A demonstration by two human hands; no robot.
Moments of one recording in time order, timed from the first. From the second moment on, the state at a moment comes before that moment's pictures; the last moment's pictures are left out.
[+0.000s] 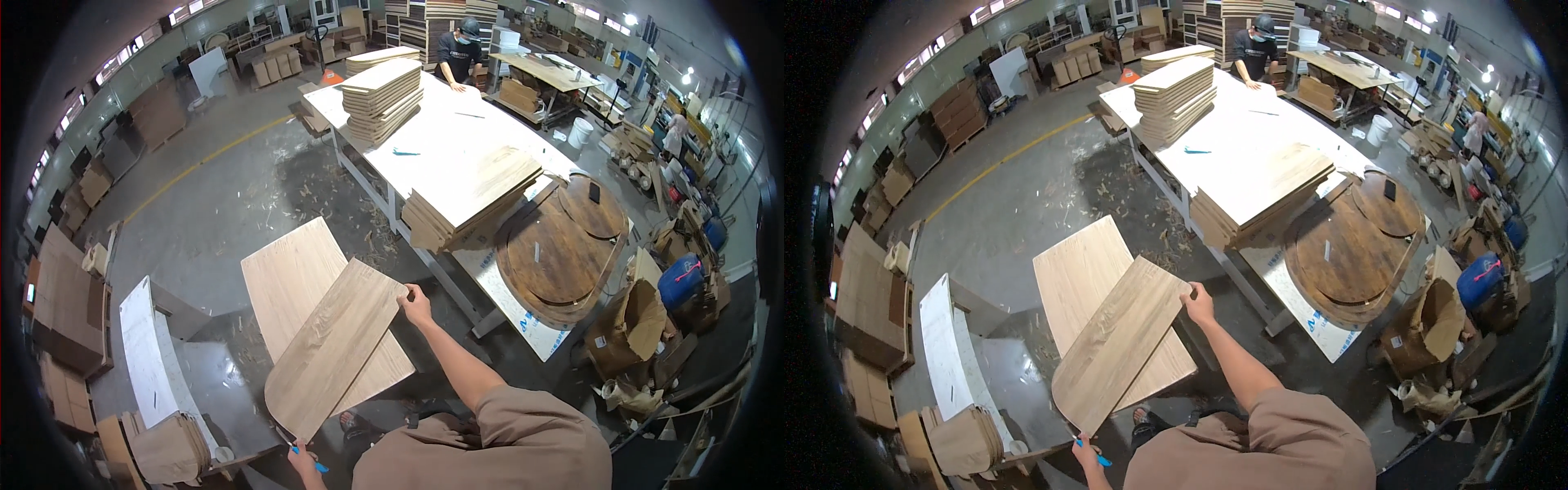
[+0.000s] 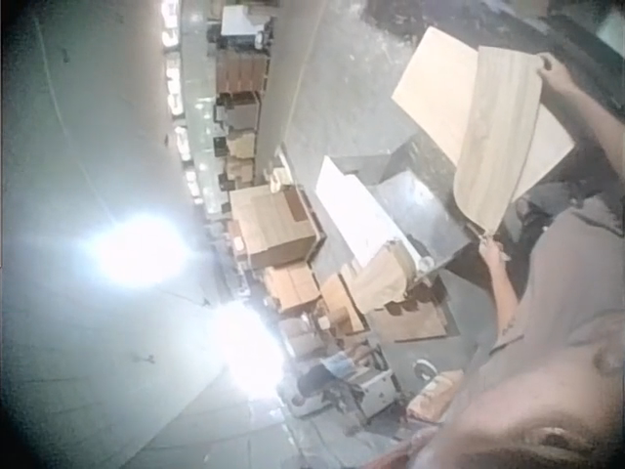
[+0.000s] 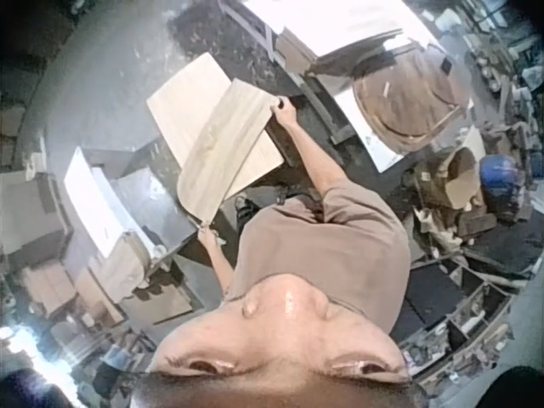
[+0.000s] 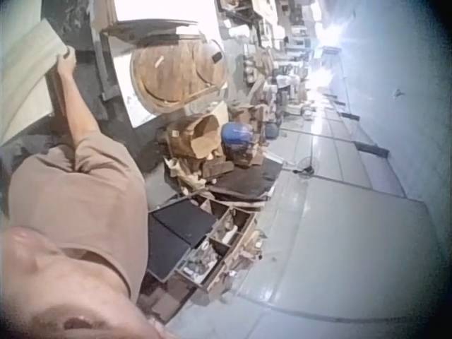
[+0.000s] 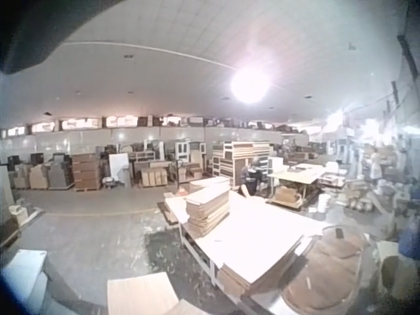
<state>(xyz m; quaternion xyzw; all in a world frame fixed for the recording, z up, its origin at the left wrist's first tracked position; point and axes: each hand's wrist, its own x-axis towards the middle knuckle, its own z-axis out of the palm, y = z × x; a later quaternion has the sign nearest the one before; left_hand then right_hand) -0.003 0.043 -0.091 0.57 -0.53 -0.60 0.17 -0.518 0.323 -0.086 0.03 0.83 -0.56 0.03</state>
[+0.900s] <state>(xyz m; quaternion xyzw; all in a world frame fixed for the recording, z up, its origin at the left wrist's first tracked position) 0.003 -0.001 -0.097 0.58 -0.39 -0.70 0.15 -0.504 0.314 -0.095 0.07 0.75 -0.66 0.02</state>
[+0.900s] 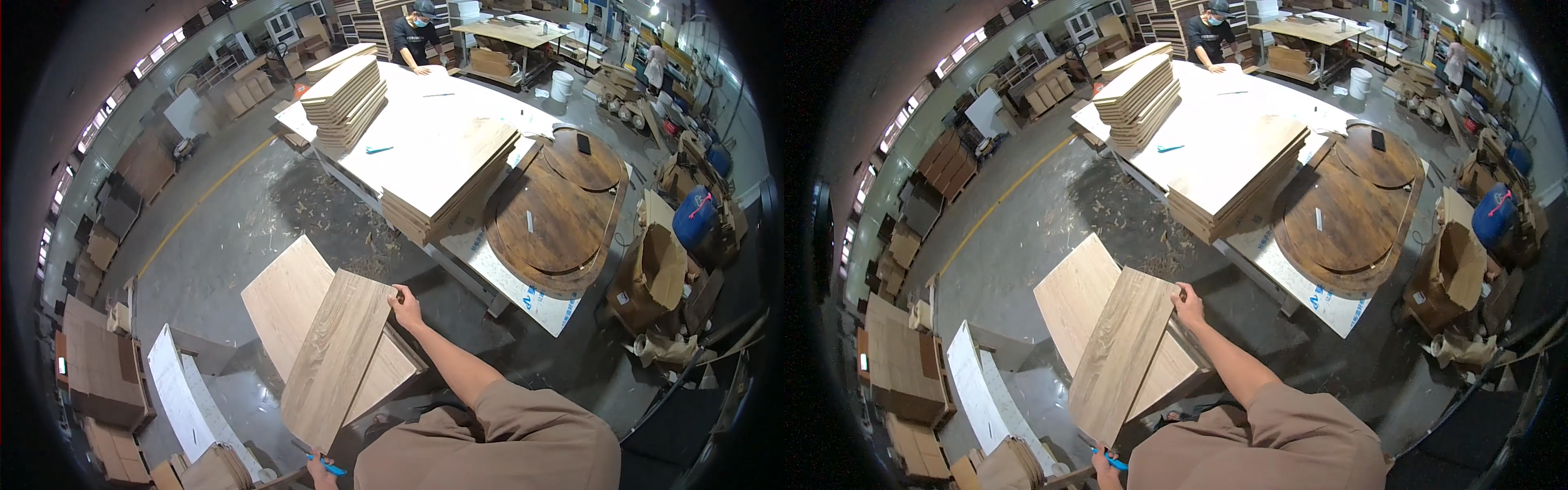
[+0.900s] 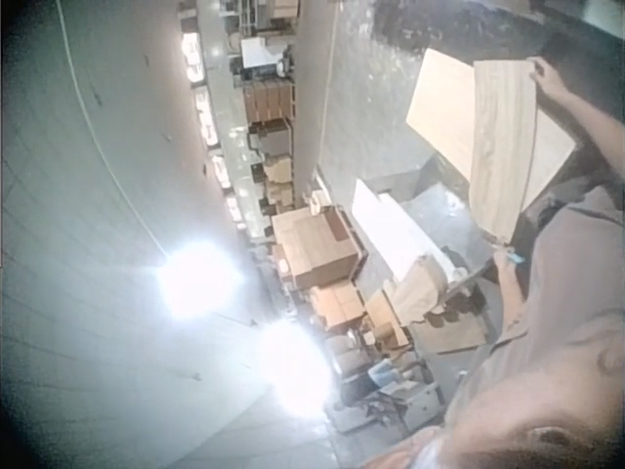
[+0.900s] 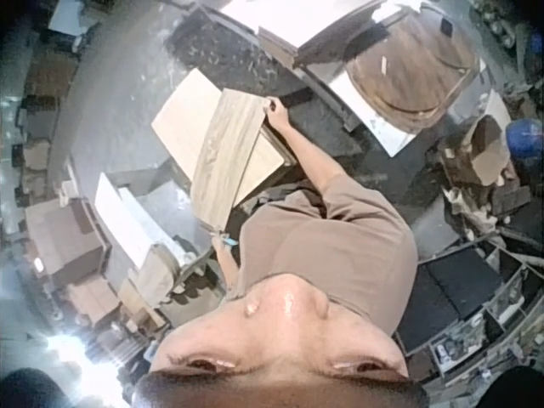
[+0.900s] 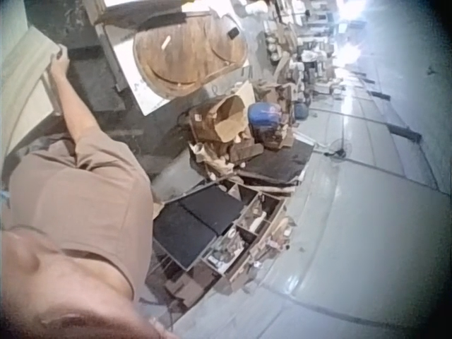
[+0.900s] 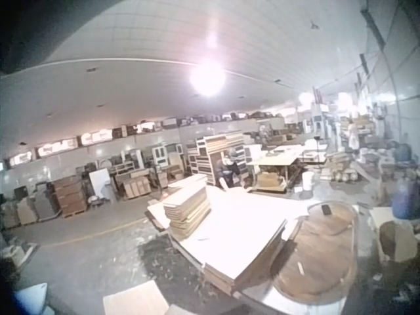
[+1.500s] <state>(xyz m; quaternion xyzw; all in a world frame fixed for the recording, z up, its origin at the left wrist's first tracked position) 0.000 -0.007 -0.109 0.56 -0.40 -0.72 0.13 -0.496 0.306 -0.087 0.15 0.76 -0.64 0.03</state>
